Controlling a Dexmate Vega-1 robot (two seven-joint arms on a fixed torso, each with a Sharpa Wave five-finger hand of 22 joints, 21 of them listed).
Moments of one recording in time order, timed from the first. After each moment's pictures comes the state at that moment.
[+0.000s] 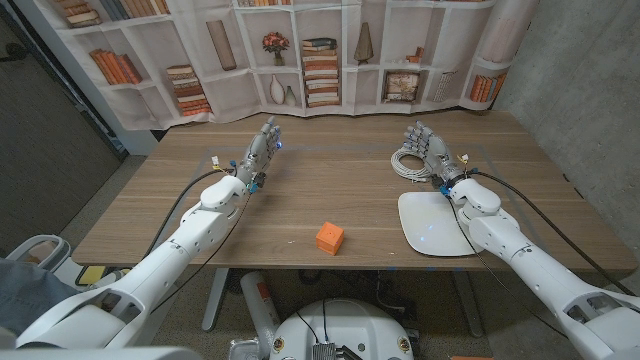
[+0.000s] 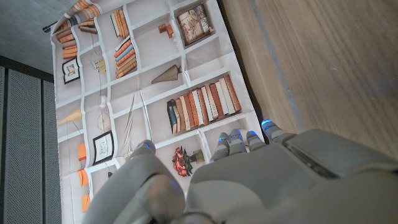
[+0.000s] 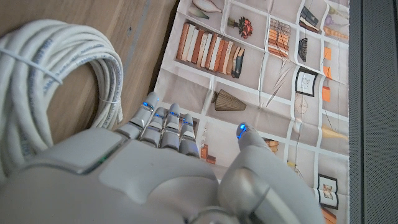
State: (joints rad) left arm 0.80 0.52 0.41 -1.32 -0.63 -0.20 -0.05; left_hand 0.23 -0.12 0.29 0.13 0.29 -0.06 0.07 0.19 0.18 -0.06 0.02 0.19 0.19 -0.17 0.01 0.18 0.18 -0.17 -0.03 0.33 0.17; right arm -0.82 -0.53 -0.38 -1.25 0.67 0.33 0.15; right_hand 0.22 -0.03 0.43 0.00 0.19 0.21 0.05 0.19 0.21 0.27 0.08 0.23 0.24 0.14 0.00 0.20 0.21 0.04 -0.03 0.72 0.17
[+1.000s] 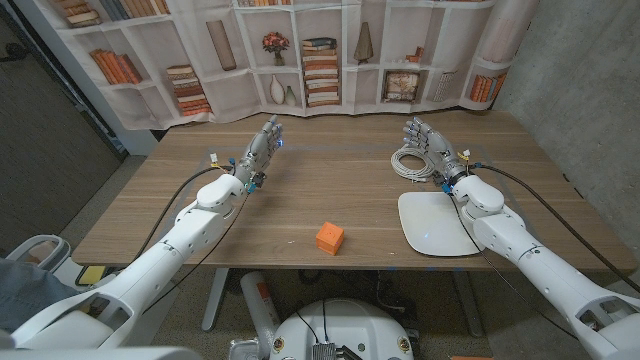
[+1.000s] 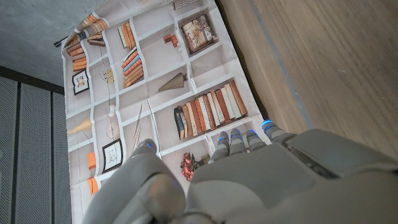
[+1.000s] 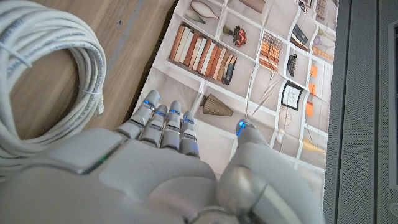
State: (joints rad) left arm 0.82 0.57 0.41 -1.40 -0.62 -0.18 -0.04; left_hand 0.24 -0.11 0.29 0.13 0.29 -0.05 0.07 0.19 0.18 -0.06 0.02 0.20 0.19 -0.17 0.01 0.19 0.18 -0.17 -0.03 0.31 0.17; right arm -0.84 -0.57 -0.38 -1.33 0.60 0.35 0.10; right_hand 0.26 -0.02 0.42 -0.03 0.19 0.25 0.04 0.20 0.20 0.30 0.06 0.23 0.20 0.17 -0.02 0.20 0.19 0.08 -0.04 0.69 0.17
